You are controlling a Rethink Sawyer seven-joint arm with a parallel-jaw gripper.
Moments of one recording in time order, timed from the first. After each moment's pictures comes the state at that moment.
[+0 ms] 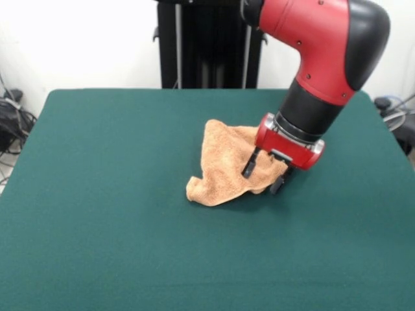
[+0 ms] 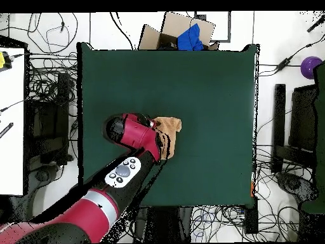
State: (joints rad) arm 0.36 -0.16 -0.57 1.51 0.63 0.33 1.69
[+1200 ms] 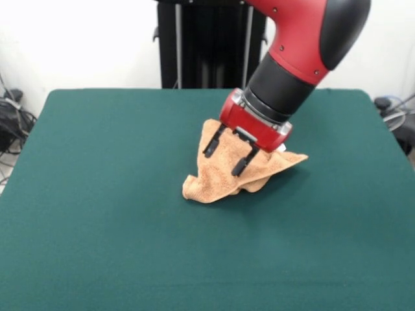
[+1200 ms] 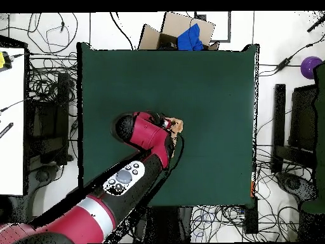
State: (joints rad) arm 0.36 -0.16 -0.71 1.51 0.63 0.36 1.69
